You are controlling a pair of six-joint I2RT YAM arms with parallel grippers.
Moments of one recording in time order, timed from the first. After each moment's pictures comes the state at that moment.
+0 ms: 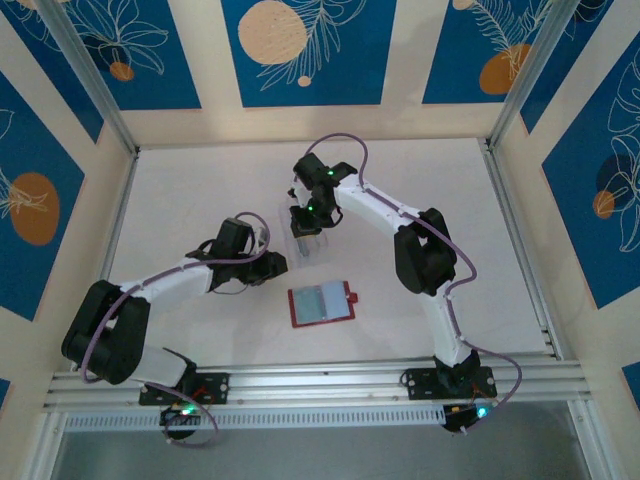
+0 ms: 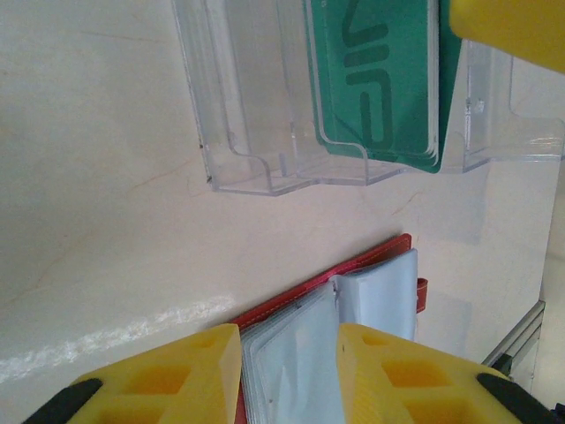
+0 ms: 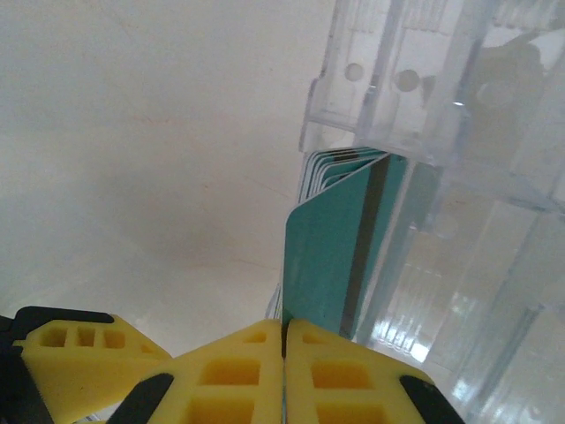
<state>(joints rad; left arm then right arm) -0.45 1.41 0.69 -0.18 0.47 -0.75 0.65 2.20 1.94 -1.03 -0.37 0.33</state>
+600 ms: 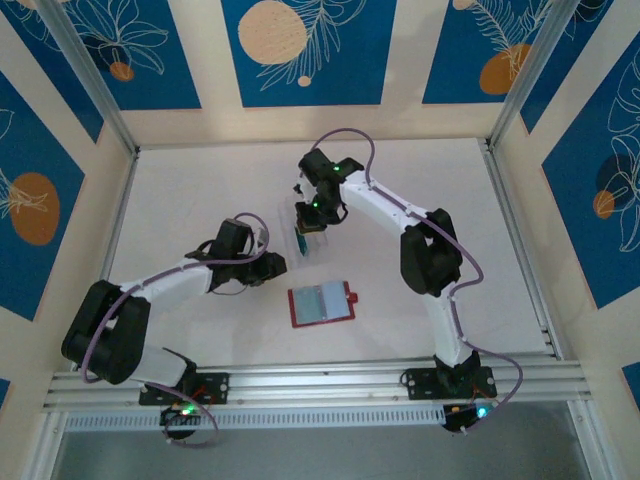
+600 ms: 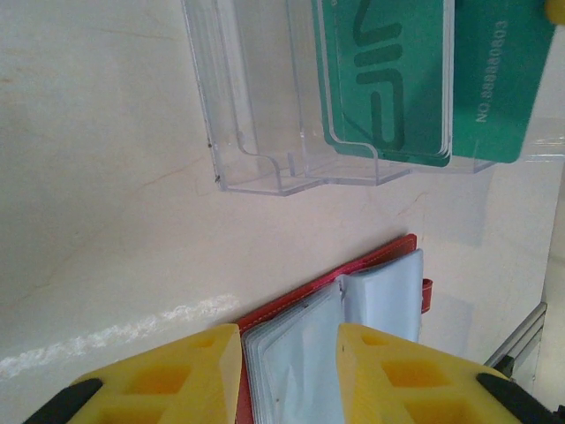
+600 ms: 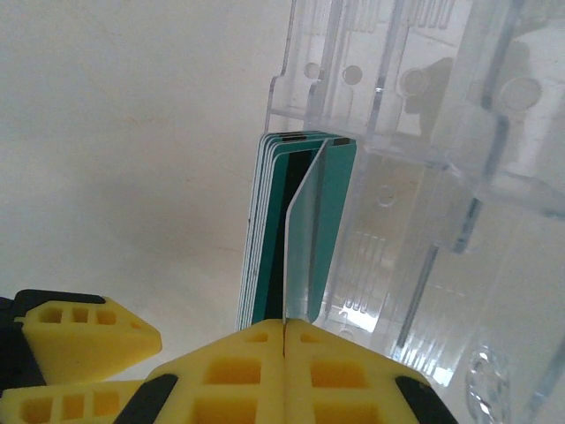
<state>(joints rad) -0.45 1.41 0.68 -0.18 0.47 -0.75 0.63 2.15 1.94 -1.07 -0.33 0.33</state>
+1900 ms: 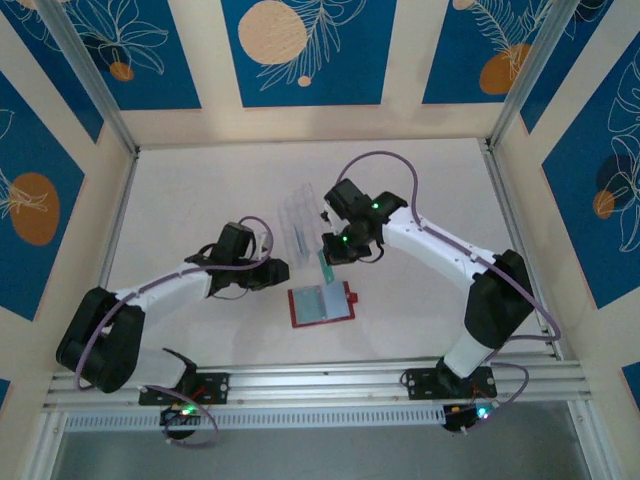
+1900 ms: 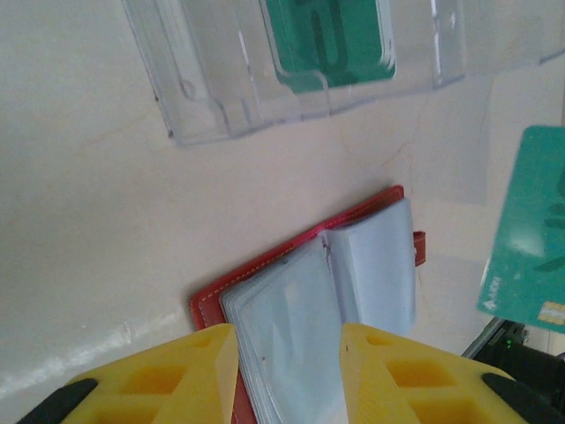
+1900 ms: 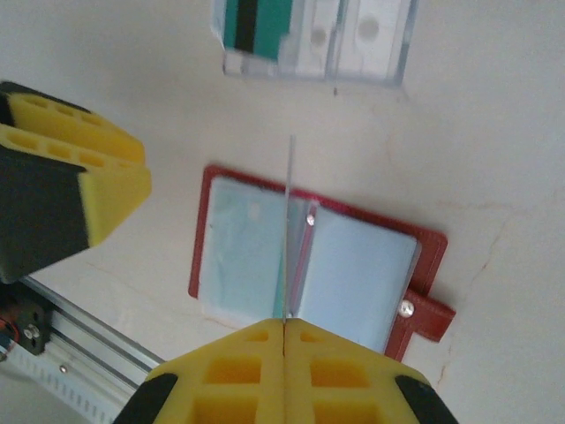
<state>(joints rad) -0.51 1.37 0.66 -0.21 0.50 -0.67 0.72 1.61 1.35 -0.97 -0.23 0.45</state>
